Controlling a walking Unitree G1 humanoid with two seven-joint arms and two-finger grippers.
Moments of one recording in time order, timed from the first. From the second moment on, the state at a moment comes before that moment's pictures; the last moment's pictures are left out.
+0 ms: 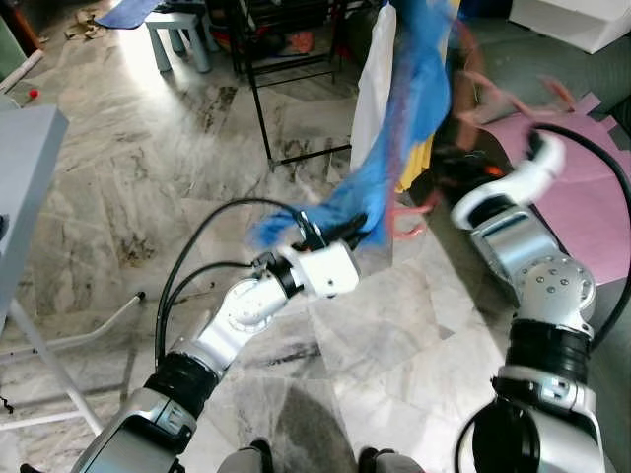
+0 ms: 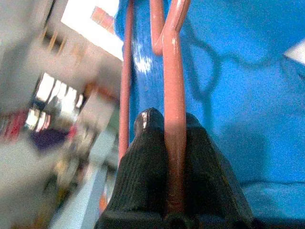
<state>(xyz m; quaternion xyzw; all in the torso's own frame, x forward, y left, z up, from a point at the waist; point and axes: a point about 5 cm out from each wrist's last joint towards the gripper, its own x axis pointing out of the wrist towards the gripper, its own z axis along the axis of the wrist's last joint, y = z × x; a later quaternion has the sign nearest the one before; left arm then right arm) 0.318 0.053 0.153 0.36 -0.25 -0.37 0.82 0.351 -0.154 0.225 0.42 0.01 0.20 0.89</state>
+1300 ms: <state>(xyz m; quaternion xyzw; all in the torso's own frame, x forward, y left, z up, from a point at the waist) 0.374 0.112 0.184 0.44 -0.23 -0.18 0.85 0.269 -0.210 0.114 -0.11 0.29 0.31 0.90</state>
